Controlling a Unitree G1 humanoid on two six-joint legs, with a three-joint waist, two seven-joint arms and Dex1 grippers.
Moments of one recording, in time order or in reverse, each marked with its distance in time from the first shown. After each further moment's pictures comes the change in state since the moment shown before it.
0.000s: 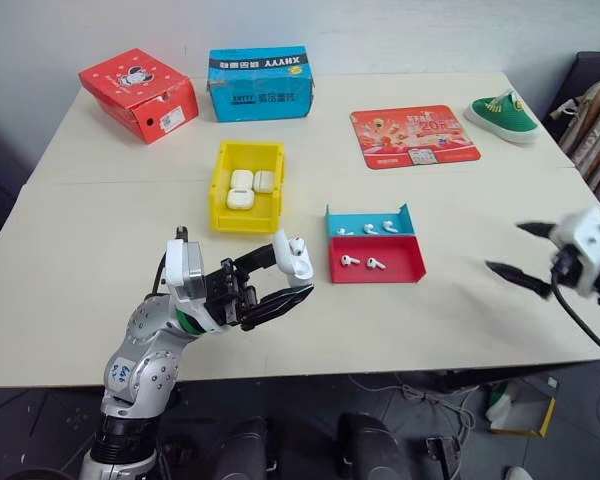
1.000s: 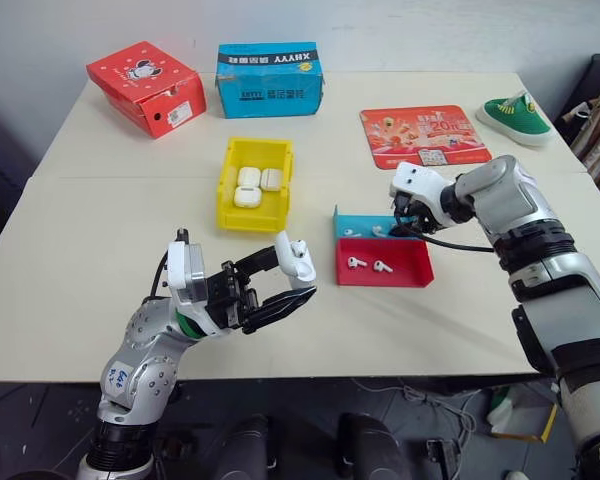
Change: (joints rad) left arm 0.022 0.017 -0.003 -0.043 -0.005 0.021 0.039; right arm -0.762 0.372 0.605 0.578 -0.473 0.258 0.083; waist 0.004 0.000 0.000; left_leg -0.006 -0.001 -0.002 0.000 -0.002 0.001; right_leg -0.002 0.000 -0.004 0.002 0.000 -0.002
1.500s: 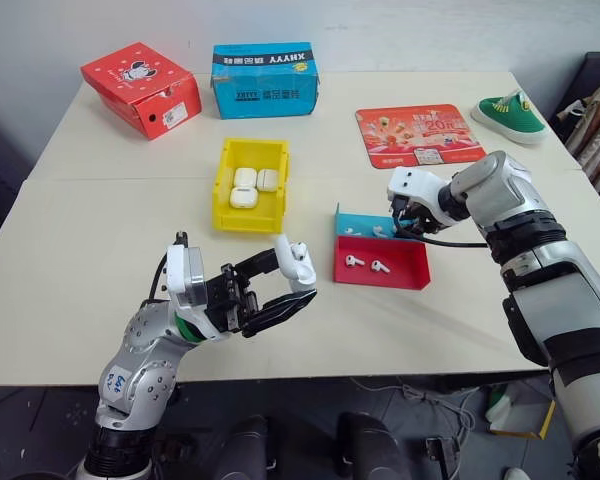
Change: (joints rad) left arm 0.021 -0.002 -0.001 -0.026 0.000 -0.001 0.018; right arm -0.051 0.030 0.022 0.115 -0.113 -0.022 0.013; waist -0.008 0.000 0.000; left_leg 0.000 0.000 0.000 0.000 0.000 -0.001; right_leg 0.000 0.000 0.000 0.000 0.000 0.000
